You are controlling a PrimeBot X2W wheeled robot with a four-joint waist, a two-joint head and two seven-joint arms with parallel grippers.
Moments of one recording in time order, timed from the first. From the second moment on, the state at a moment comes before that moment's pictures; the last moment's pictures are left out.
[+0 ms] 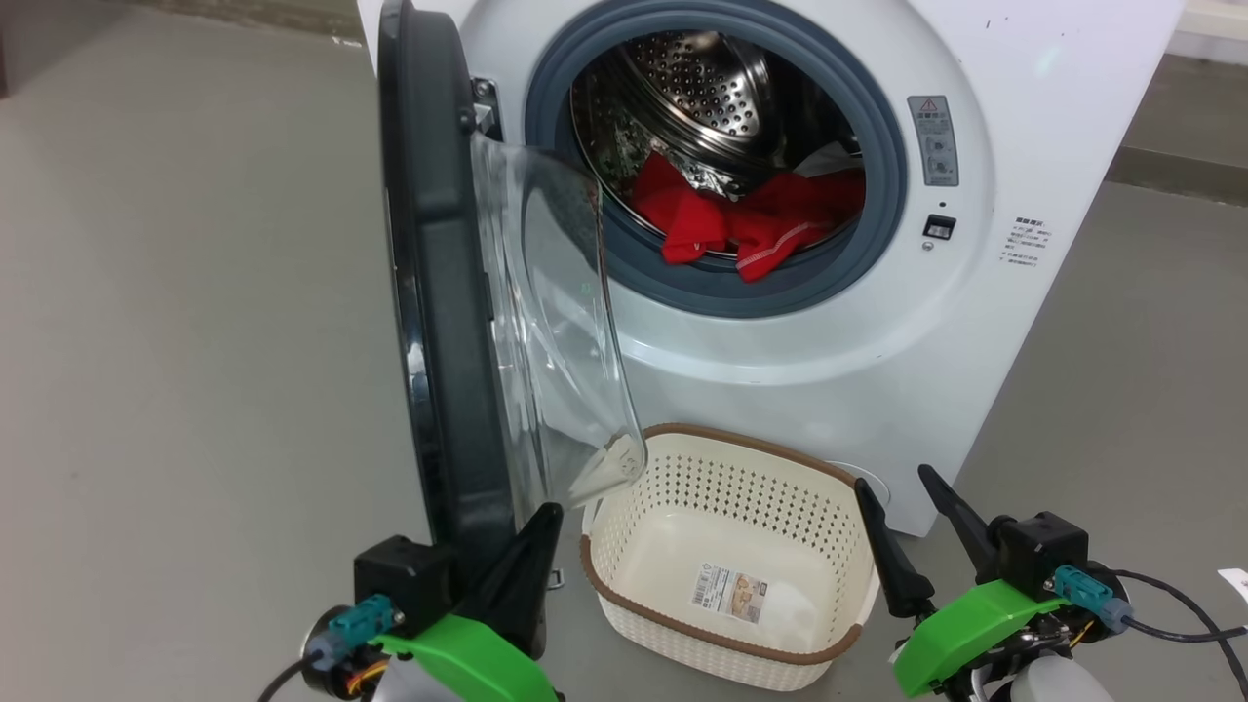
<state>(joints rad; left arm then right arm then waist) -0.13 0.05 -0.33 0.03 -0.40 0.00 0.13 -0.16 -0.05 0.14 0.48 0.31 0.12 -0.25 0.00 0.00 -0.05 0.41</state>
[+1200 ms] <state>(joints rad) -0.08 0.18 -0.08 0.04 -0.43 0.16 0.13 -0.16 -0.05 0.14 0.52 0.30 0.12 -0.25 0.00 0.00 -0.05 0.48</state>
